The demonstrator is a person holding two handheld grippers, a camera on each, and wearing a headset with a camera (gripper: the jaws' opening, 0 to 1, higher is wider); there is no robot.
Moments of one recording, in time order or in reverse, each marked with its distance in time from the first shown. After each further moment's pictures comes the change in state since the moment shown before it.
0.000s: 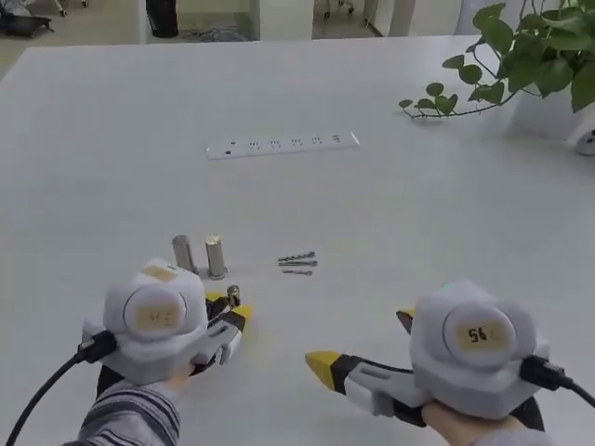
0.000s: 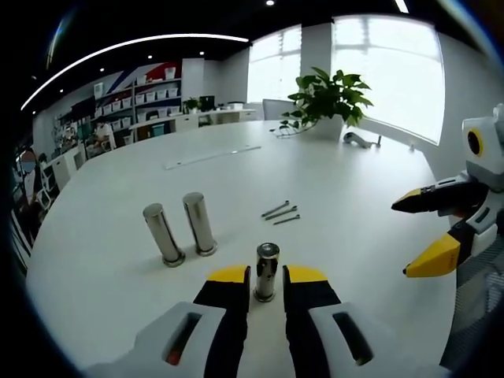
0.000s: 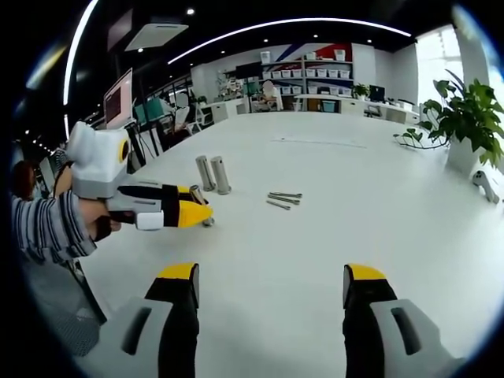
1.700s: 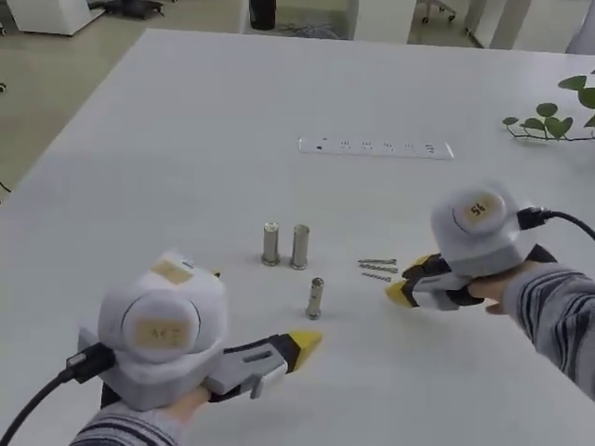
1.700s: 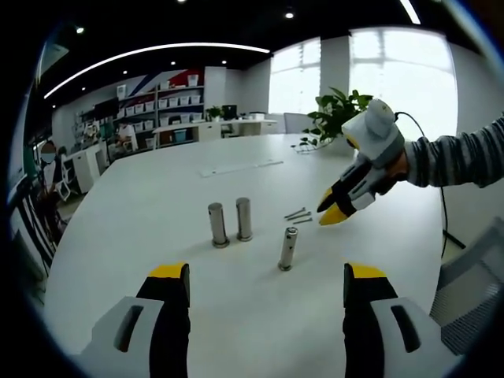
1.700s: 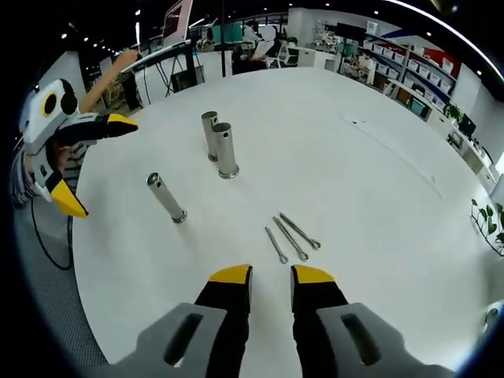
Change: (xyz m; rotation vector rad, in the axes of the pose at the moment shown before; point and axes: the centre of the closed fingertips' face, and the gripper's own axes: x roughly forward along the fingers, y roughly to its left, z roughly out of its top) left arm -0.083 0.022 0.000 -0.056 -0.056 0.103; right arm 0.102 -0.015 0.042 -0.469 0.319 0.290
